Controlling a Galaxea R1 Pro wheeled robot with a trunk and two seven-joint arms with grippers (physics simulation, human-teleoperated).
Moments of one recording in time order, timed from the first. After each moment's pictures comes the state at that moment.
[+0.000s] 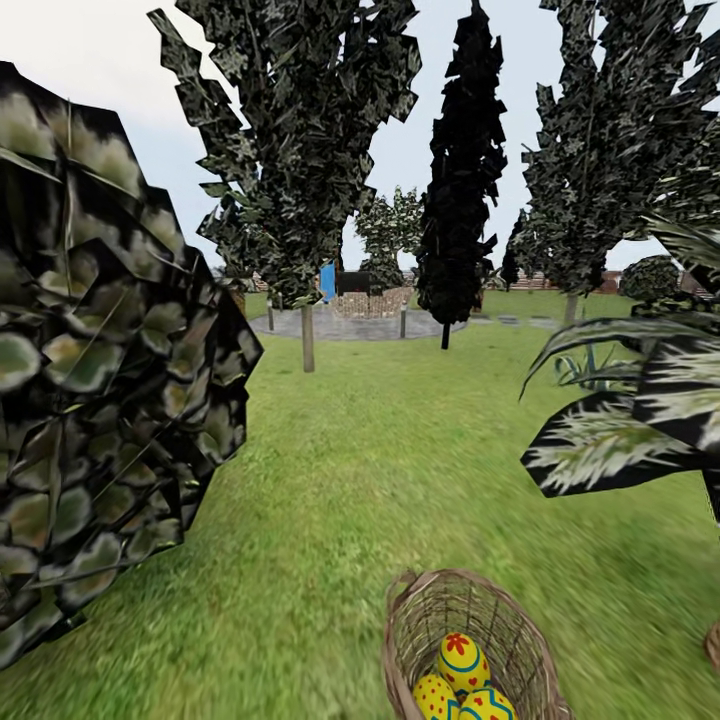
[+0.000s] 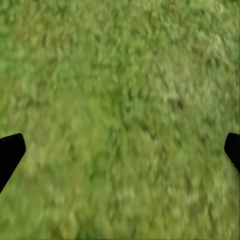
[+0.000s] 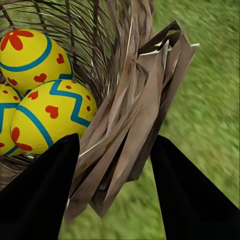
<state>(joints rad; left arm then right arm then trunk) 0.00 -0.06 0.01 -0.75 0.36 0.04 0.18 -0.11 -0.05 -0.10 -0.59 -0.06 -0.07 -0.21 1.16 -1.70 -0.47</state>
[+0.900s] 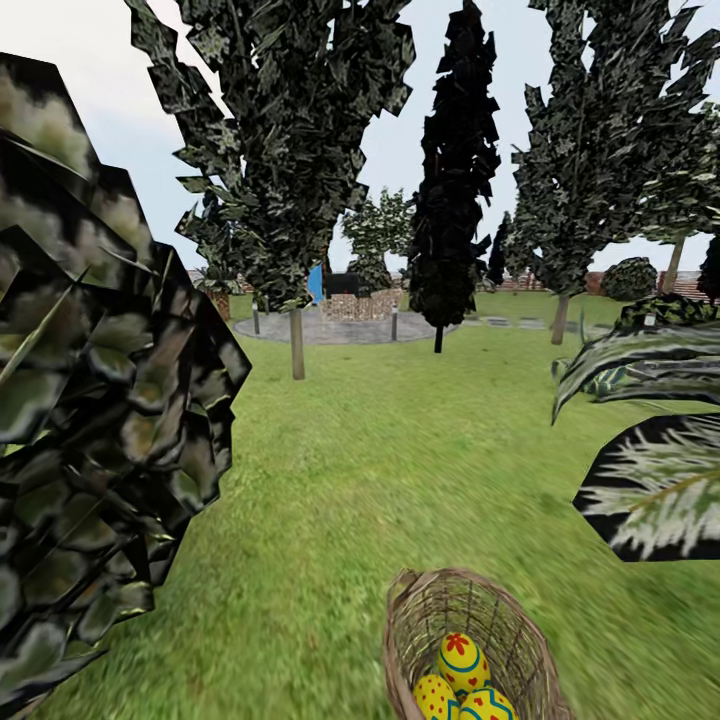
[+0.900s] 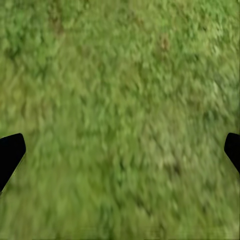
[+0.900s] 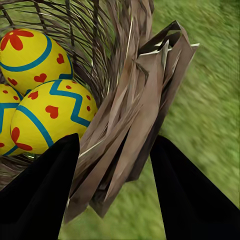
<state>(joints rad) 0.00 -0.06 0.01 -0.75 0.36 0.04 0.18 -0.11 -0.05 -0.10 -0.59 -0.06 -0.07 -0.21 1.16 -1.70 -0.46</state>
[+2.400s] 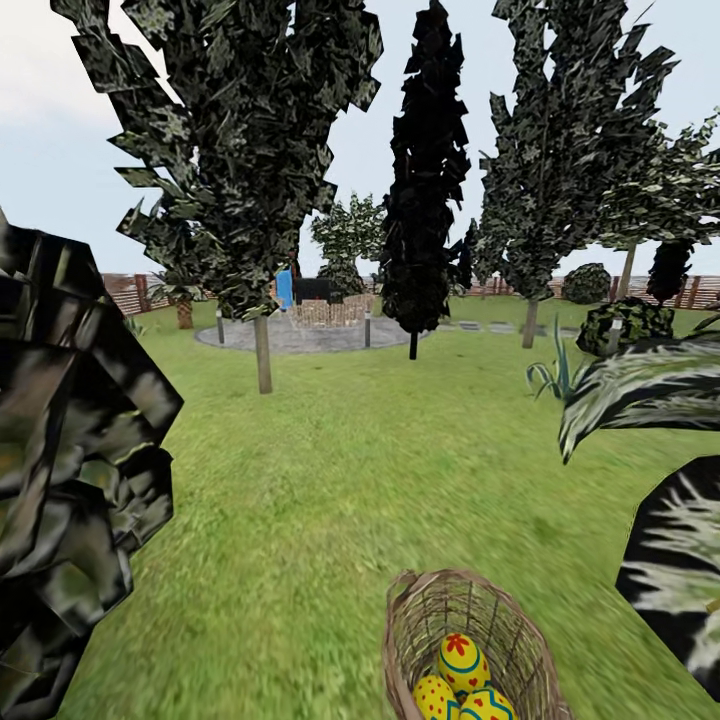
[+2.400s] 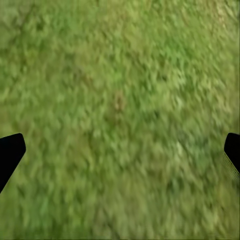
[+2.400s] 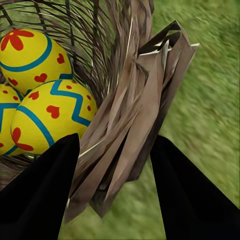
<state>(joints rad) 0.00 -0.06 0.01 -0.75 0.36 0.04 0.18 -0.11 -0.05 -0.10 -0.58 -0.06 -0.07 -0.21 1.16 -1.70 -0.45</state>
